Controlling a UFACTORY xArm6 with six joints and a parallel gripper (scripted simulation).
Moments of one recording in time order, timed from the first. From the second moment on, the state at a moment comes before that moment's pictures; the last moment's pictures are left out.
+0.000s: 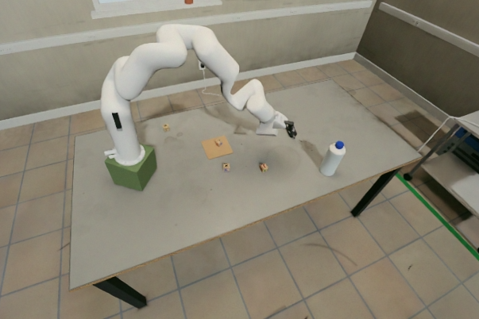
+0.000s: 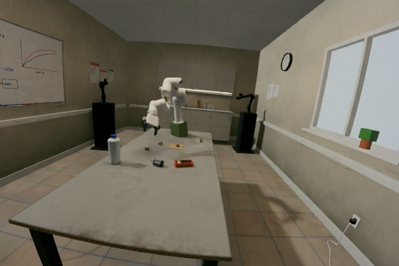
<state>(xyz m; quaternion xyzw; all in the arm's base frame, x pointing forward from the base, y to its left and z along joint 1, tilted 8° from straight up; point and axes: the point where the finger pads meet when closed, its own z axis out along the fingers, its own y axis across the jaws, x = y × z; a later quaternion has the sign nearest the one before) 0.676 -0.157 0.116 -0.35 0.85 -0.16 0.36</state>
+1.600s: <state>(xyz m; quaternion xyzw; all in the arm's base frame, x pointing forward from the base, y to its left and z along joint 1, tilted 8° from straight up) 0.638 -0.125 0.071 -0.38 0.91 -0.03 0.16</state>
